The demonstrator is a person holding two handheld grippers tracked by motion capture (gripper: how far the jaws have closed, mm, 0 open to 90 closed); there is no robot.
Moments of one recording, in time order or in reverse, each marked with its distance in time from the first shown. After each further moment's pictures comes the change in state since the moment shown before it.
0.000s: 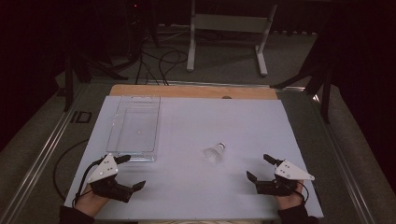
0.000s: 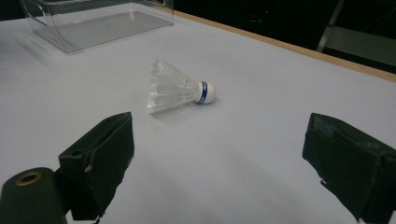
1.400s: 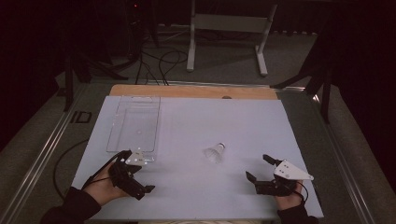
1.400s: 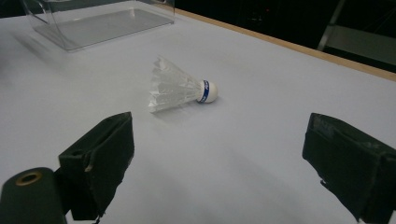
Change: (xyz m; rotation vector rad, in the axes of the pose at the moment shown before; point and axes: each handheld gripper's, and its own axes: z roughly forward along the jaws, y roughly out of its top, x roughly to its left) left arm -0.010 0.045 0.040 0.500 -0.081 0.030; right arm 0.002 0.001 0.001 0.008 0.001 -0.007
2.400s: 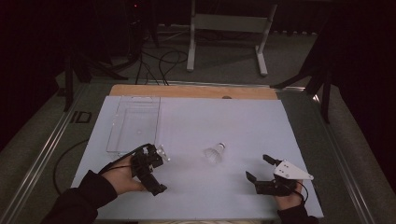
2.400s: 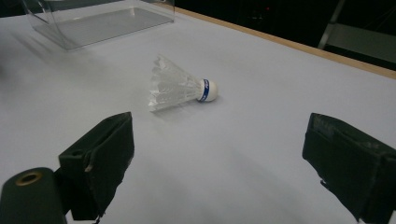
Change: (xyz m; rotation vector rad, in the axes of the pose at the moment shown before) left arm -0.012 0.060 0.016 0.260 -0.076 0.051; right arm 0.000 0.000 0.000 0.006 0.001 0.006
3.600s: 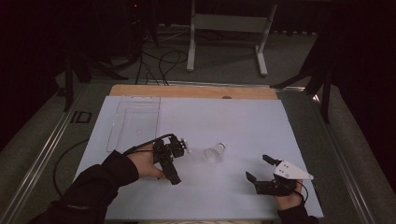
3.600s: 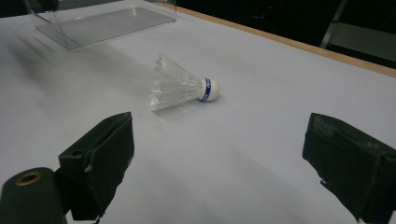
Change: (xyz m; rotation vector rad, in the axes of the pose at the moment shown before) left arm 0.006 0.065 0.015 0.166 -0.048 0.062; right arm 0.000 0.000 0.000 0.003 0.006 0.002
